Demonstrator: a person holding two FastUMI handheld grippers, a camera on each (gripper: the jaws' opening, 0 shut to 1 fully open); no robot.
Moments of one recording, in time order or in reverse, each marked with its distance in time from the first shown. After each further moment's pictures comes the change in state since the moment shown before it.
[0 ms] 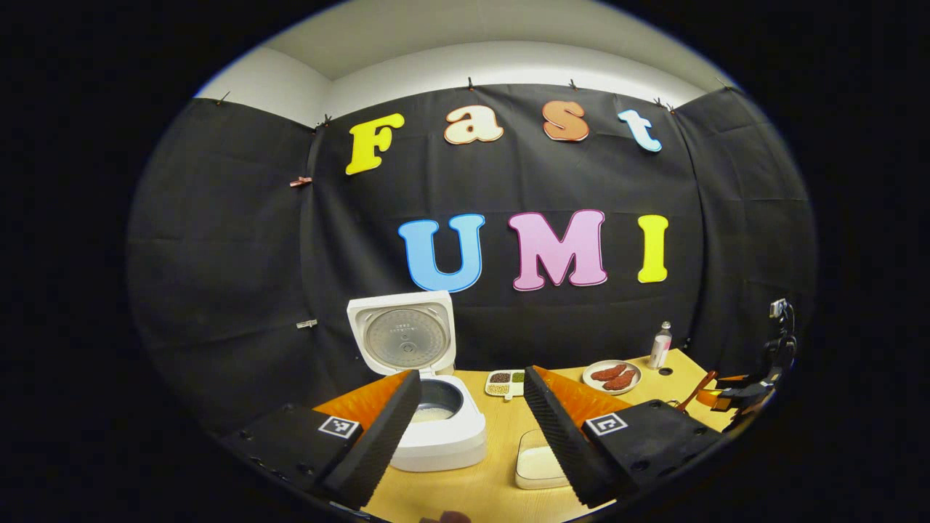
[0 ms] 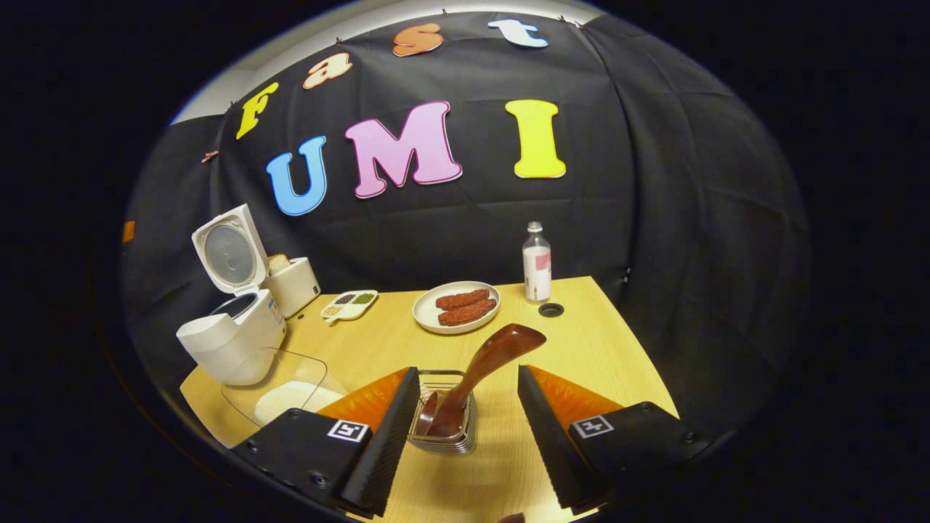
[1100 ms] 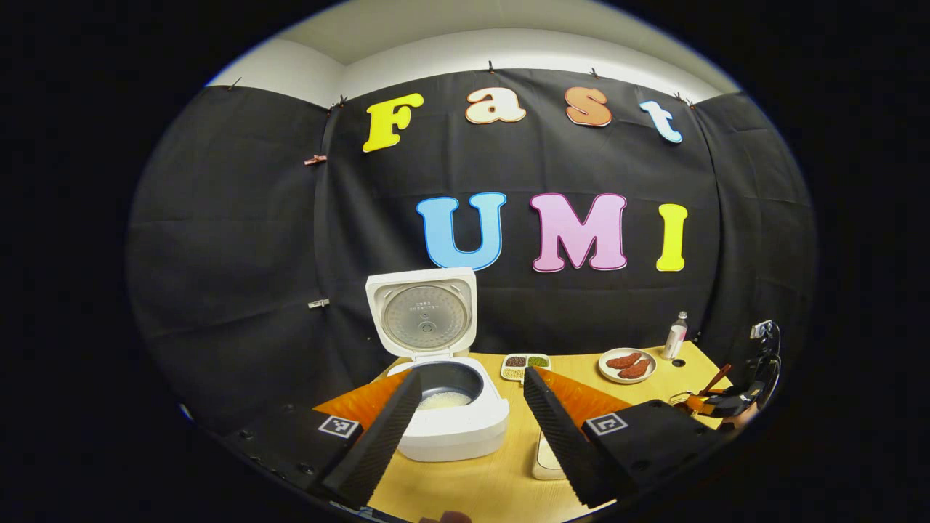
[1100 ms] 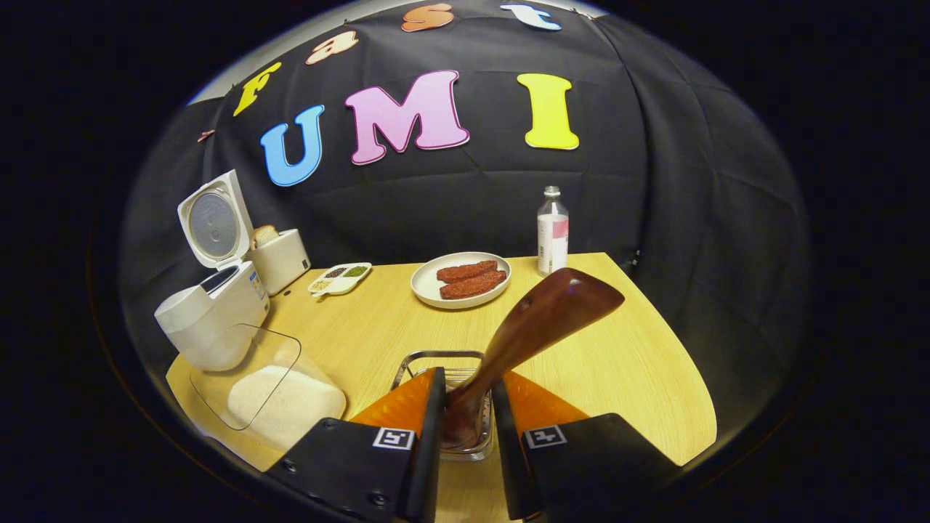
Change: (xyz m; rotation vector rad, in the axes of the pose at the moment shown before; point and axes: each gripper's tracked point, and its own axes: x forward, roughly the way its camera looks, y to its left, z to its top) left arm 0.012 0.041 -0.026 -0.022 0.076 0.023; right arm 0.041 0.018 -0.041 -0.044 0.055 -0.027
